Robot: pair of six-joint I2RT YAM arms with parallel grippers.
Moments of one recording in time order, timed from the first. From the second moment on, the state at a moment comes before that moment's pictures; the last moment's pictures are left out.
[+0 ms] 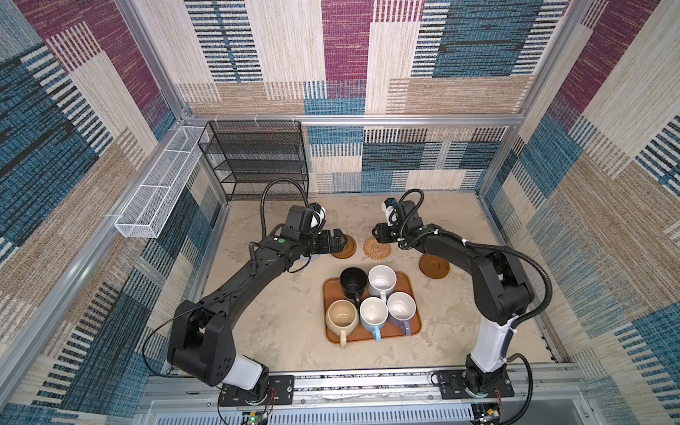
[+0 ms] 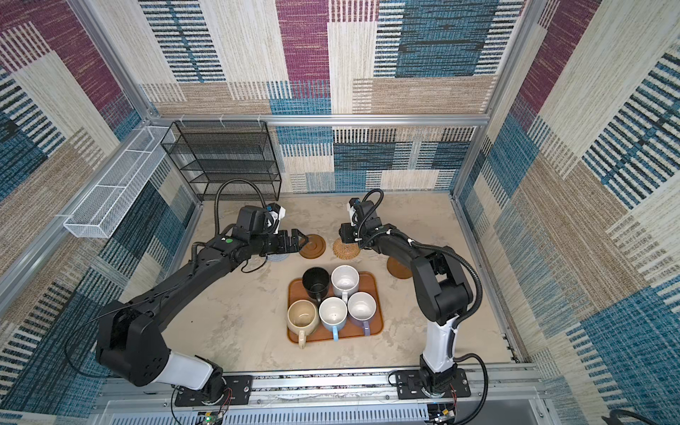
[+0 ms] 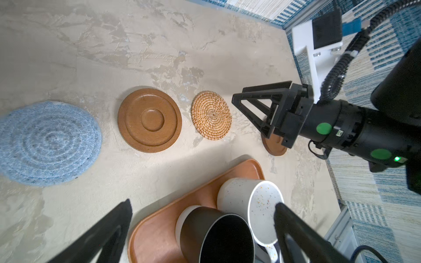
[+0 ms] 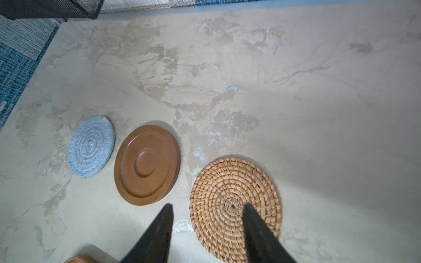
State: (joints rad) left arm -0.42 1.46 1.19 -0.43 0.29 -0.44; right arm 0.41 1.84 1.29 -0.17 -0.16 0.27
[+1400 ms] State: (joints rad) left arm -0.66 1.79 1.60 -0.52 0.39 -0.42; right arm 0.13 1.49 0.81 -0.14 0.01 0.40
